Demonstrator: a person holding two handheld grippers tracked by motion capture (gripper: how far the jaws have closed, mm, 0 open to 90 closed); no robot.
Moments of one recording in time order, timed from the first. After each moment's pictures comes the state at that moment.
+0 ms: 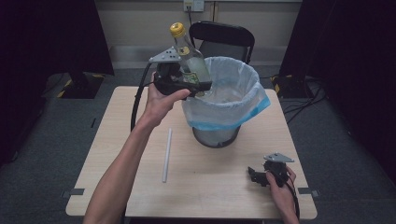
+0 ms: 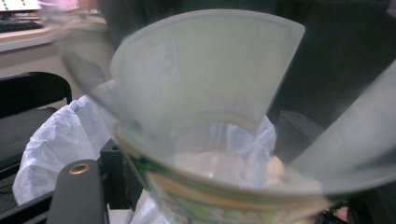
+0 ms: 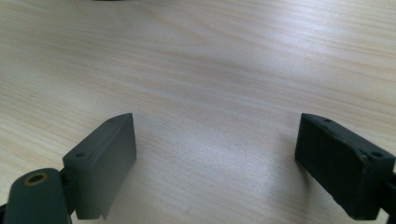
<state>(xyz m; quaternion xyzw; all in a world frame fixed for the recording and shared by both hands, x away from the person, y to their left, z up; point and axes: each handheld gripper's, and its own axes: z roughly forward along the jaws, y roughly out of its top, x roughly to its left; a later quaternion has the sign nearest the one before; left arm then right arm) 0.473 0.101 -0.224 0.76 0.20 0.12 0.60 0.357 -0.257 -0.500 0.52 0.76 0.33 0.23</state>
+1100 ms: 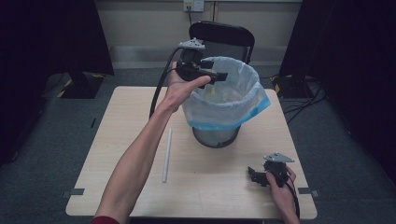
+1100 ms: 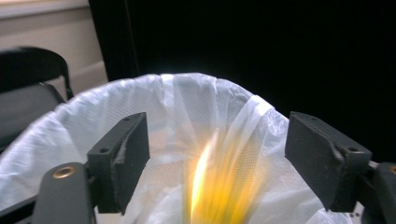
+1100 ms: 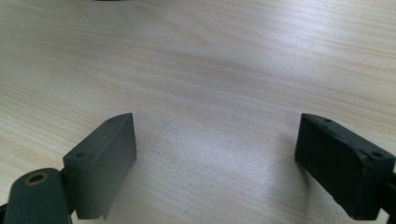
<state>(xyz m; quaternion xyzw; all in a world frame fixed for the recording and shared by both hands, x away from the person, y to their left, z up) 0.522 0.059 -0.223 0.78 0.23 0.12 0.57 0.357 -0.257 -0.500 0.52 0.75 0.33 0.23</state>
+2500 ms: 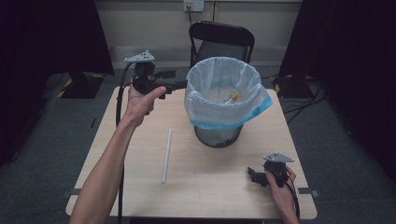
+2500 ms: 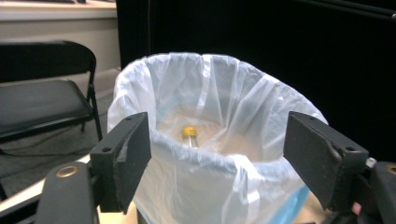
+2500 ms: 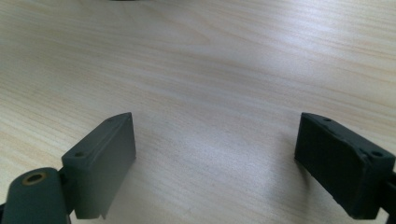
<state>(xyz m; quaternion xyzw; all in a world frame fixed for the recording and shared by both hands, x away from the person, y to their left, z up) 0.491 0.168 -0.253 0.75 0.28 0.10 0.60 0.357 -0.258 -0.500 0.51 0.76 0.33 0.23</state>
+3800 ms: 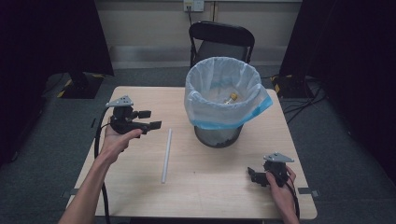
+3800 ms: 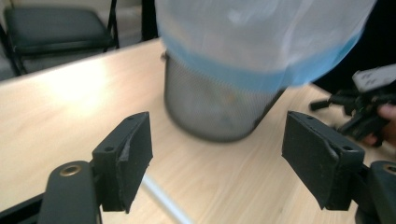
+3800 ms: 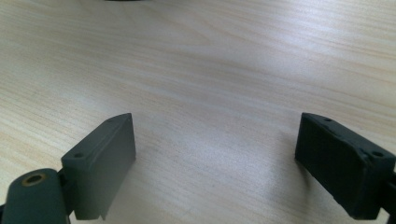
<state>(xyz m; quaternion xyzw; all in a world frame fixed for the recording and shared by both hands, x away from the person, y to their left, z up) 0.441 0.241 -0.354 0.78 0.34 0.10 0.52 0.357 -0.258 -0.500 0.51 0.76 0.33 0.23</state>
